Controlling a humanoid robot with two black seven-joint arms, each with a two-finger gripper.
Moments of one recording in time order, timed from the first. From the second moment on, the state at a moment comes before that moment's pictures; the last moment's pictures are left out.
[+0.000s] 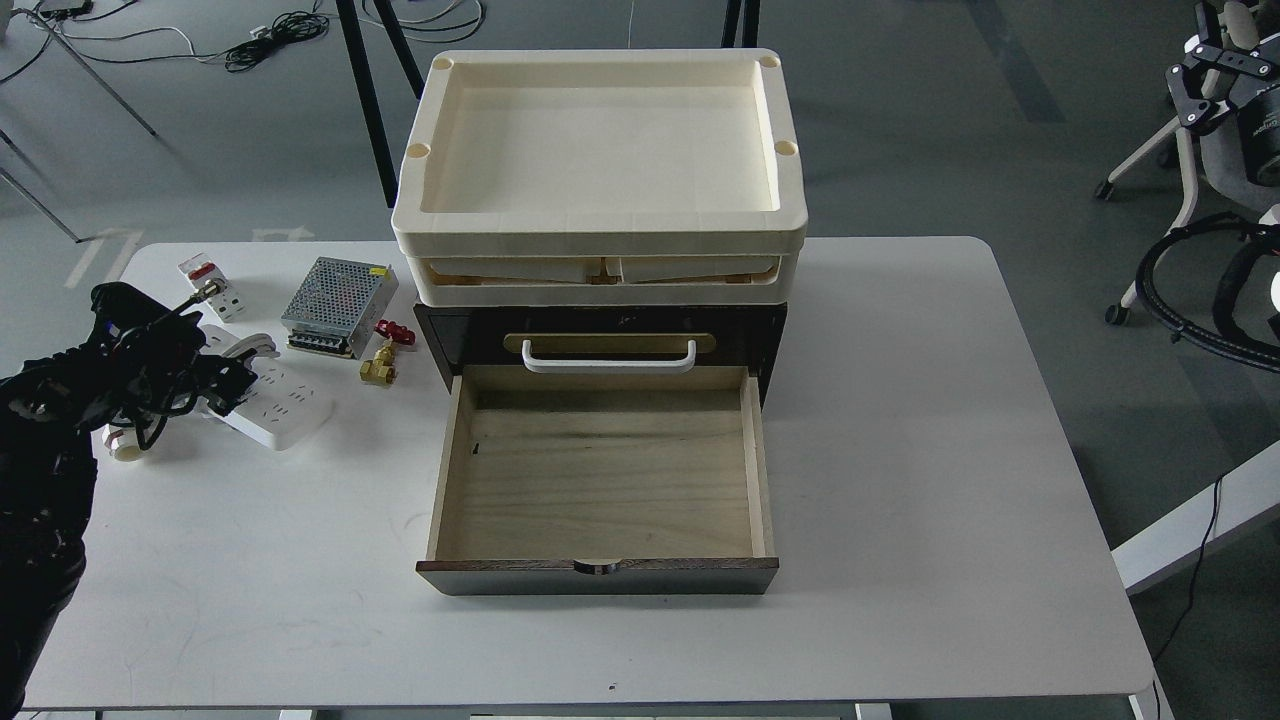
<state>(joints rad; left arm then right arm) -0.77 0.26 0.28 0.22 1.62 0.27 -0.49 0.92 -0.52 0.74 0.45 0.09 0.49 0.49</state>
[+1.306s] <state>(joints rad) -0.76 0.26 0.31 0.21 1.63 0.27 -0.49 0.91 -0.52 0.74 0.45 0.09 0.49 0.49</state>
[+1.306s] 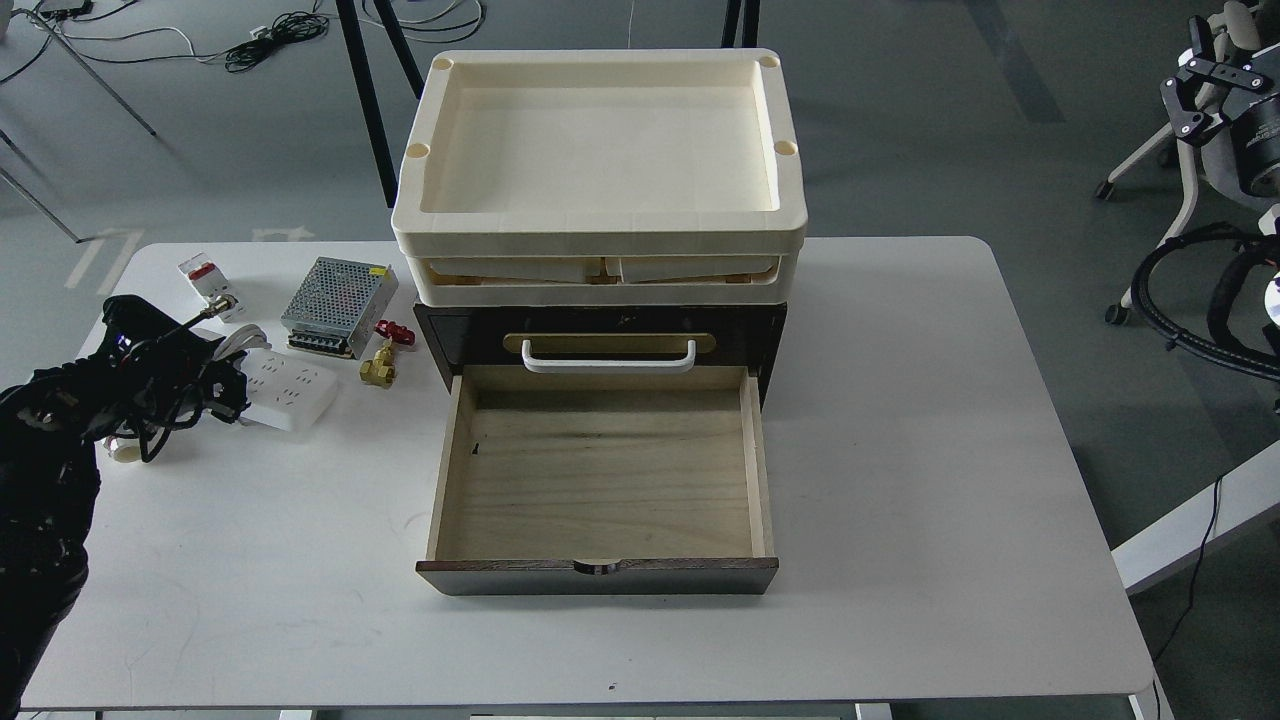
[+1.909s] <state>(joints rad) -0.78 0.27 0.31 0.21 1.63 0.30 -0.49 0.90 -0.52 0.74 0.45 0.09 0.49 0.49</state>
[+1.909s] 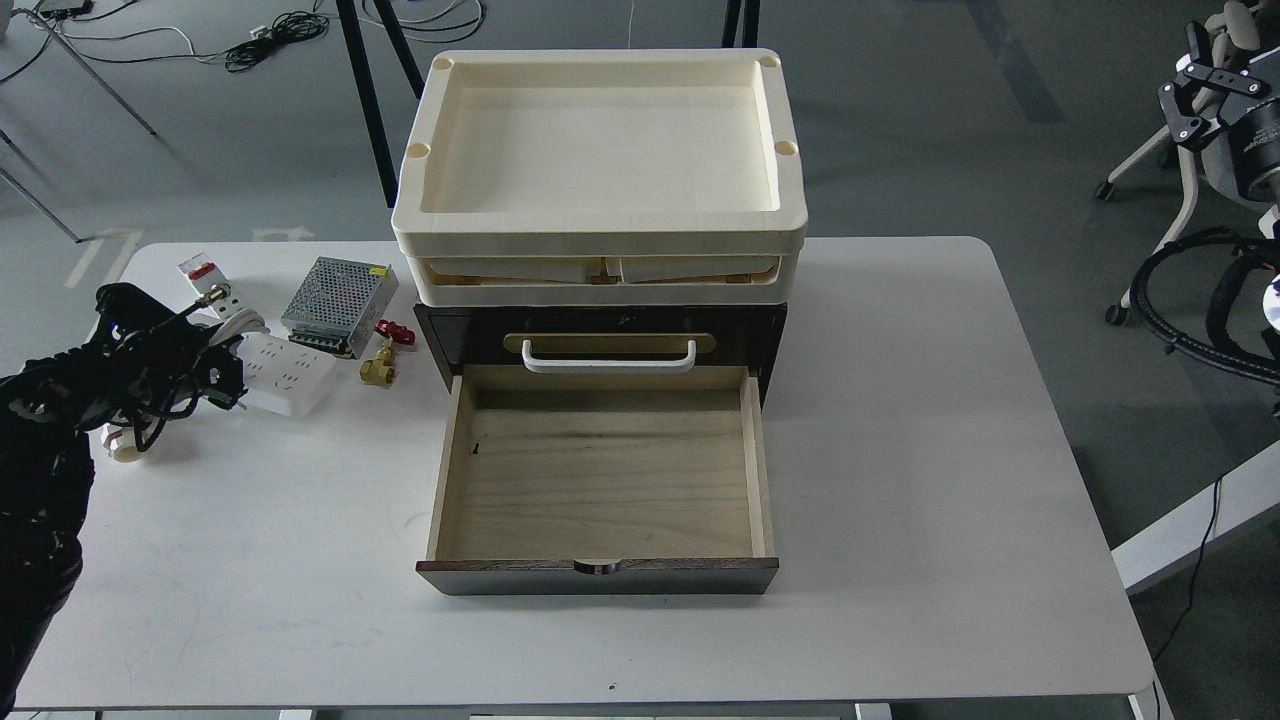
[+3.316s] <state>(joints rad) -1.38 1.50 0.26 -1.27 1.63 0.04 -0.49 0.91 -0.52 0.82 0.45 0.09 0.49 0.49</state>
